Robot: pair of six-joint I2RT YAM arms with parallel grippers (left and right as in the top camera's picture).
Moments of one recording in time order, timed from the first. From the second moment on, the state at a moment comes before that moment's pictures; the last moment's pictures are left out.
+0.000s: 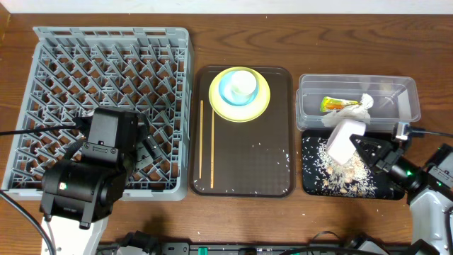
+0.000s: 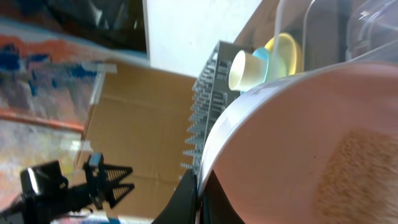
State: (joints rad) left arm -0.22 1.02 1.31 -1.41 -0.26 -0.72; right arm -0.67 1.22 0.52 -0.33 -1.50 0.33
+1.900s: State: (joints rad) left arm -0.22 1.02 1.31 -1.41 -0.26 -0.72; right arm -0.09 1.09 0.77 -0.07 -1.07 0.94
